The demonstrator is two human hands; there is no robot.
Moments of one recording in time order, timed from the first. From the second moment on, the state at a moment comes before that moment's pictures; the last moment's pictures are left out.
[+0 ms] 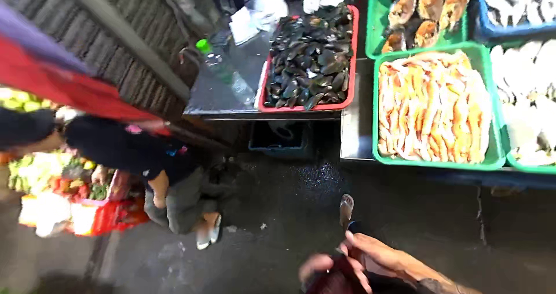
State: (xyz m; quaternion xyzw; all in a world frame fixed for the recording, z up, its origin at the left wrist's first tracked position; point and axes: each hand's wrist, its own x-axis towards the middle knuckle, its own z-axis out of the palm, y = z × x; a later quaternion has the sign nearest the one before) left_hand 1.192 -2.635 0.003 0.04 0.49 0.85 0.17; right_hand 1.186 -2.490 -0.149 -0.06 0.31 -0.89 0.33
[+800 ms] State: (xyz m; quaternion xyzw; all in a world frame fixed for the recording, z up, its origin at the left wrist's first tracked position) left_hand 0.779 -2.725 -0.319 0.23 0.79 0.28 0.49; right_hand 1.028 -2.633 -0.279 0.17 0.34 -0.91 -0.13
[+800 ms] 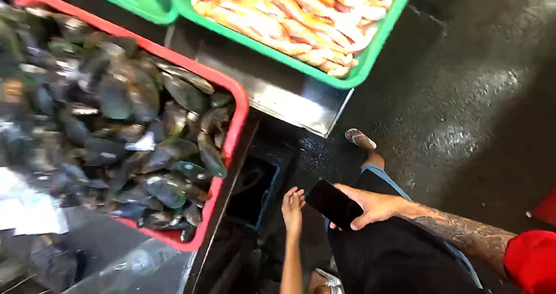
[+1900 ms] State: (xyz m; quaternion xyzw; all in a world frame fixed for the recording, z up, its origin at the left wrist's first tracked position) left_hand 0.651 -2.646 -0.630 0.72 0.54 -0.38 0.20; right_hand 1.057 -2.640 -0.559 0.40 0.21 -0.82 -0.37
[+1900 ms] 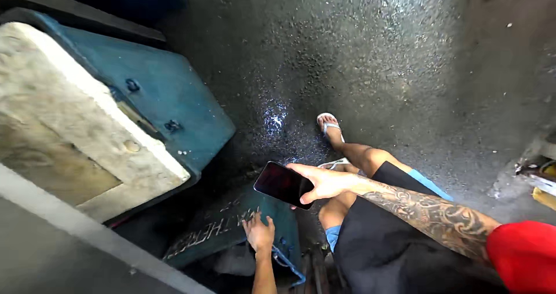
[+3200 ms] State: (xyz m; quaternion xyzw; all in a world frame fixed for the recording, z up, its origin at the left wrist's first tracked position) left_hand 0.607 -2.666 -0.663 0.86 0.50 -0.01 0.12; right_hand 0.970 -2.640 -0.652 0.31 0.33 -0.75 -0.48
